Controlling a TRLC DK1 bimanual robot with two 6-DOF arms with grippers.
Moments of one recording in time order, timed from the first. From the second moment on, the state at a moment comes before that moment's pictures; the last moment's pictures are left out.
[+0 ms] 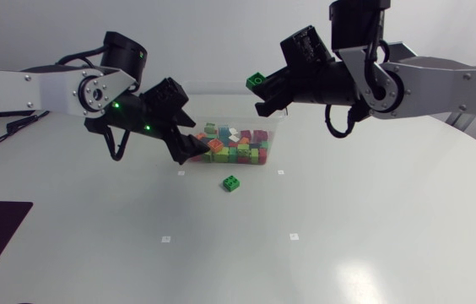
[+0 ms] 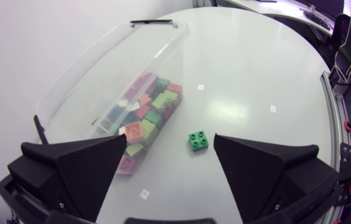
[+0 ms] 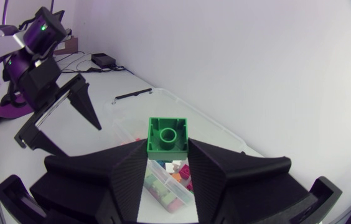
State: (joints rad) left arm -0.32 1.74 1.24 -0.34 0.42 0.69; right arm 0.43 1.63 1.20 0.06 -0.20 -0.27
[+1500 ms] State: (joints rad) left arm -0.52 2.04 1.16 -0.08 0.21 0.59; right arm 0.38 1.80 1.46 -0.06 -0.20 -0.25
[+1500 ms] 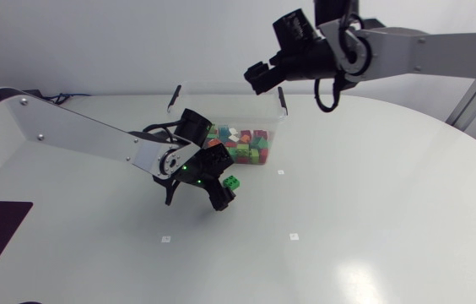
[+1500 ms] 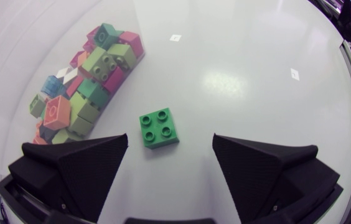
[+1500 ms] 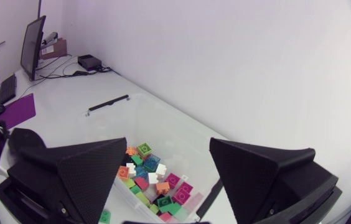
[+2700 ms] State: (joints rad) left arm -0.54 2.19 1.42 -0.34 0.16 0.49; right arm 0.09 0.89 0.72 -0.10 -0.13 -0.27
